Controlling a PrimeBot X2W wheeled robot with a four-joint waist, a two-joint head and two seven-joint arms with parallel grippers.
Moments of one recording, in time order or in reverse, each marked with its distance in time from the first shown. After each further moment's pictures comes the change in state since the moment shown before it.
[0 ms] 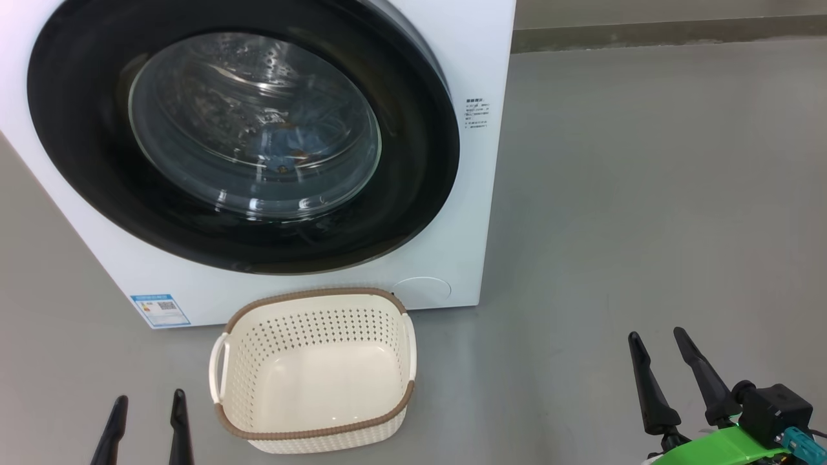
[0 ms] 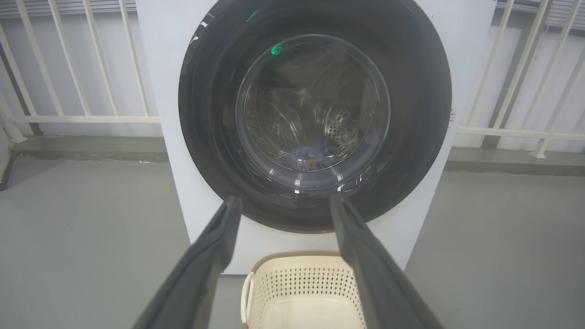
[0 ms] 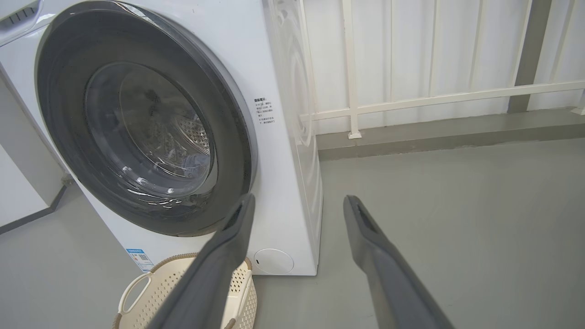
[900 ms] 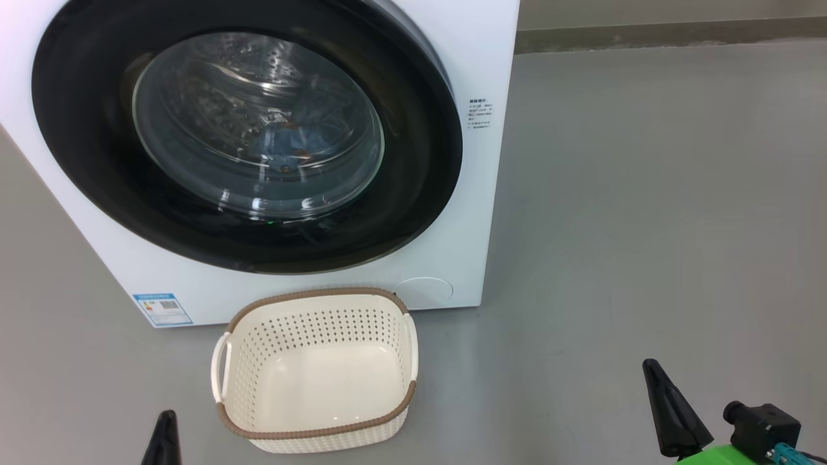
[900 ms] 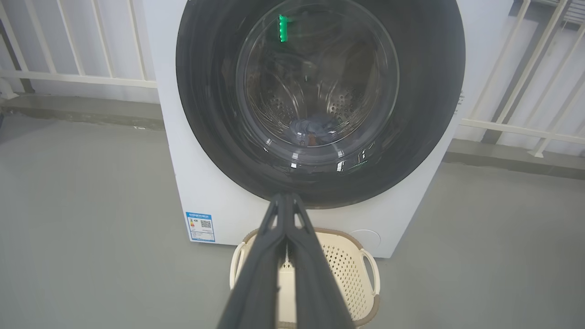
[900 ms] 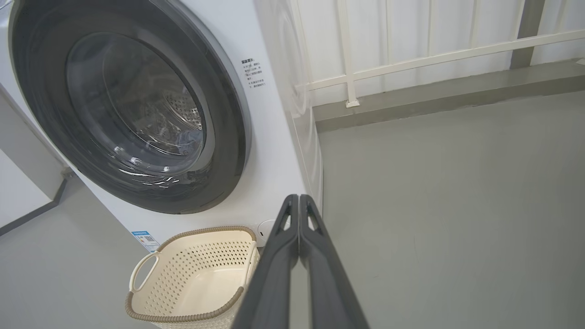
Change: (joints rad) left arm 0.000 -0.023 -0.019 0.072 -0.043 0.004 0.011; right arm 0.024 0.014 0.002 0.074 0.035 0.000 0.011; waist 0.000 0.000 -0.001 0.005
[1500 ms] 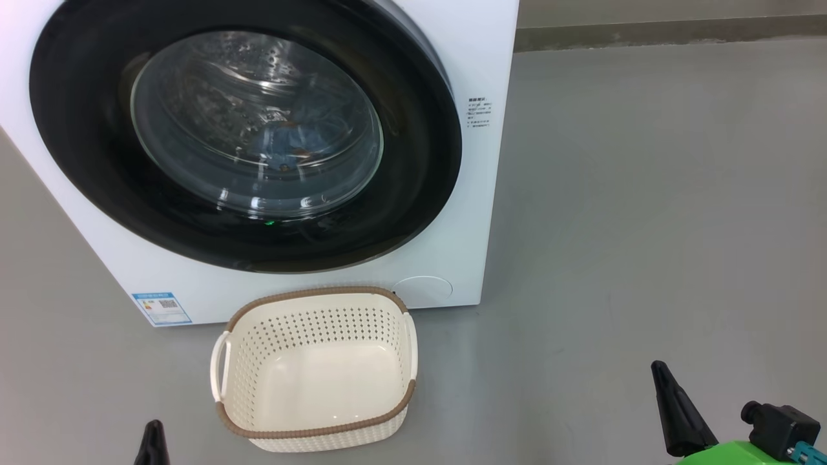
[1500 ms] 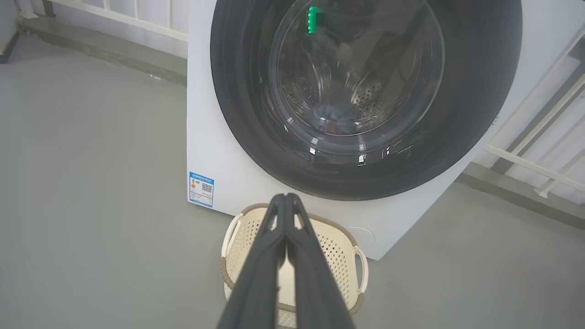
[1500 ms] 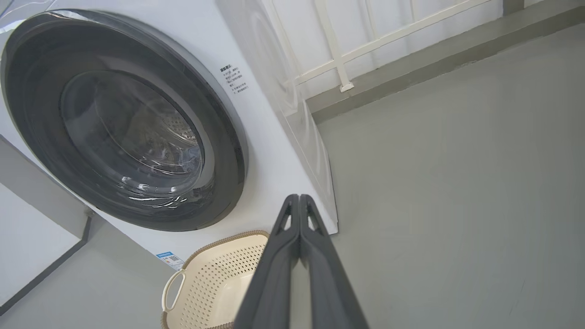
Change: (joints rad) left arm -0.015 0.001 0.000 0.040 -0.204 -0.013 0.051; right arm -0.001 0.005 -0.013 0.007 0.188 0.000 0.053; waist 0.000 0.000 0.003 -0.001
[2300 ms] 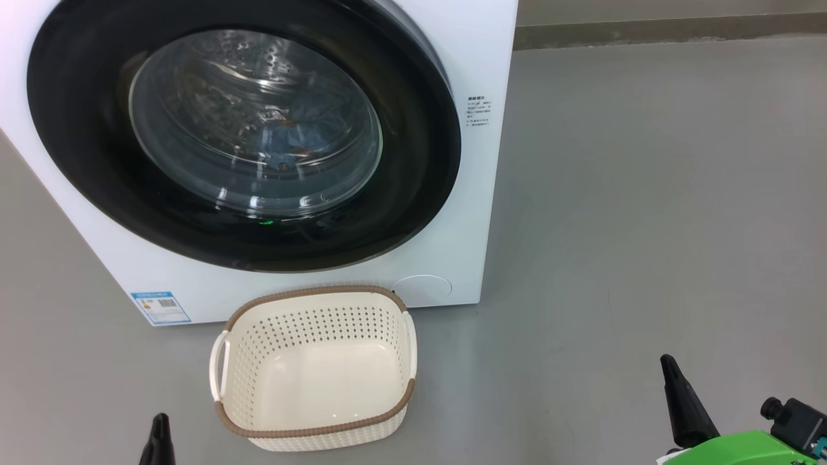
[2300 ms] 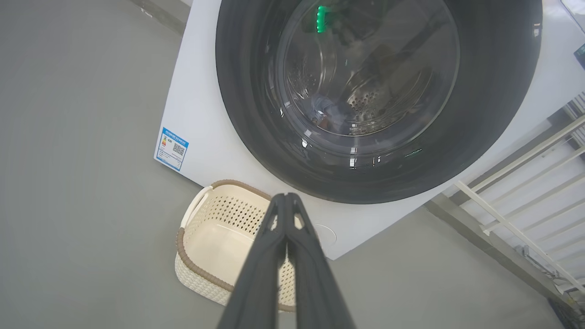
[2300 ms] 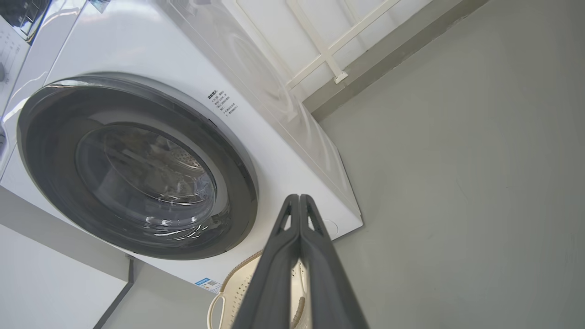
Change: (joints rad) left arm -0.058 0.004 0.000 0.053 -0.277 -0.015 0.068; right arm -0.023 0.012 -0.026 0.012 0.250 0.000 0.070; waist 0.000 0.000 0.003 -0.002
